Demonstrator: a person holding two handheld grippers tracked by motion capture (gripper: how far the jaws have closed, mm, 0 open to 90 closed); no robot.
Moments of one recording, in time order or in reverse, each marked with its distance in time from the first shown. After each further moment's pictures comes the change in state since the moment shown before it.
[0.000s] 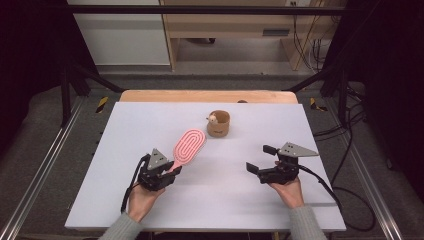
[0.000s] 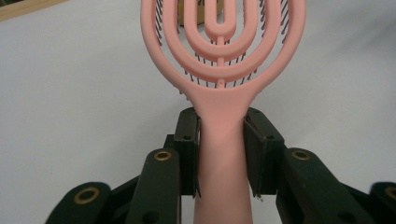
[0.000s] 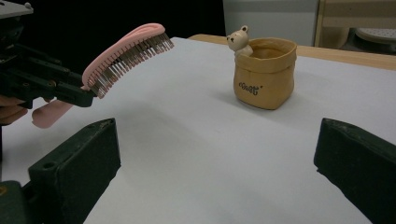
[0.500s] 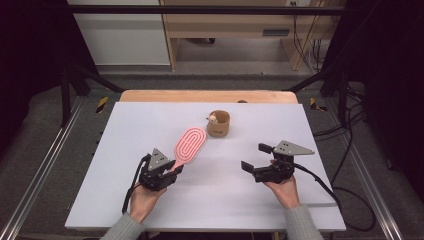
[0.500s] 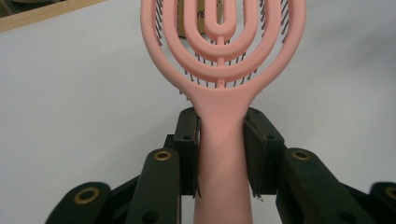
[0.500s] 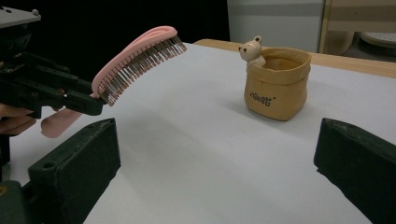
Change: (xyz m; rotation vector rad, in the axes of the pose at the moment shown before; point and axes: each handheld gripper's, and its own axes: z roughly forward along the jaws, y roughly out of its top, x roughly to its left) left arm -0.005 0.002 0.000 -0.031 0.005 -0.006; right arm 0.012 0.010 0.008 -0.008 0.011 -0.004
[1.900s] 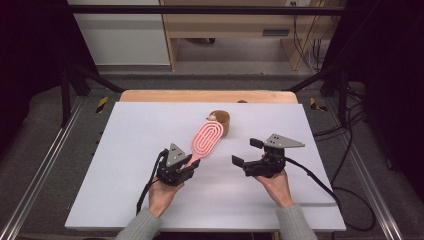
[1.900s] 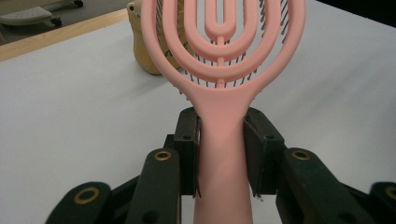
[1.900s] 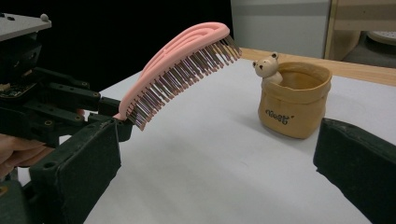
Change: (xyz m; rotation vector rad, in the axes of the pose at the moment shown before) left arm -0.030 0.028 0.023 -0.066 -0.032 0.013; right arm 0.014 0.021 0.019 0.005 0.008 0.021
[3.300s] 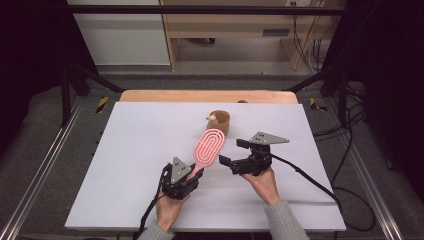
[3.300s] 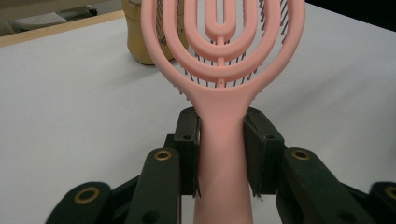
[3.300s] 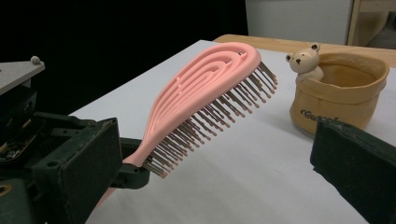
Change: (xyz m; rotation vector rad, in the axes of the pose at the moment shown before) left arm -0.027 -0.030 0.004 -0.062 0.052 -0.029; right arm 0.015 0.004 0.030 0.044 0.050 0.042
